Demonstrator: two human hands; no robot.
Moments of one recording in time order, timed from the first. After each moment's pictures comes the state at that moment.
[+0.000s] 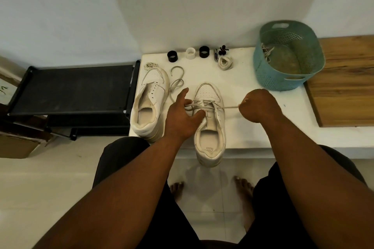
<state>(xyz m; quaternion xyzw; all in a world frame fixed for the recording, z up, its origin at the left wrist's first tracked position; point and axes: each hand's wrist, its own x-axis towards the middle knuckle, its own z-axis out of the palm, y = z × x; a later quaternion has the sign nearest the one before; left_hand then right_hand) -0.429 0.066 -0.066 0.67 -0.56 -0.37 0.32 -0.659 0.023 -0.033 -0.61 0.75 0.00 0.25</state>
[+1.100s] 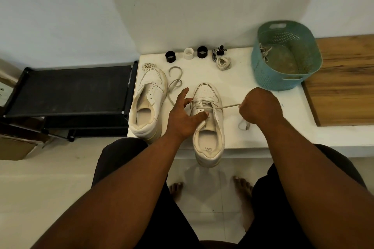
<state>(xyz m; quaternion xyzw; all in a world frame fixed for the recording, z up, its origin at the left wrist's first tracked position) -0.431 0.063 -0.069 0.64 -0.52 -0.45 0.33 -0.654 0.034 -0.023 -0.61 0.77 -0.02 0.19</state>
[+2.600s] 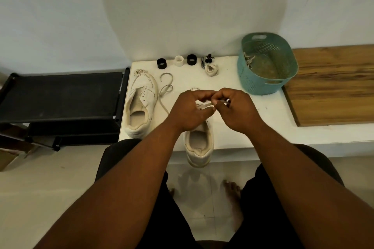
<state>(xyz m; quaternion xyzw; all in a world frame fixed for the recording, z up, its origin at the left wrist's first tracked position) -0.461 0.052 -0.005 0.50 -0.71 -0.39 0.30 -0.639 0.063 0.003 -0.69 0.60 -0.29 0.28</state>
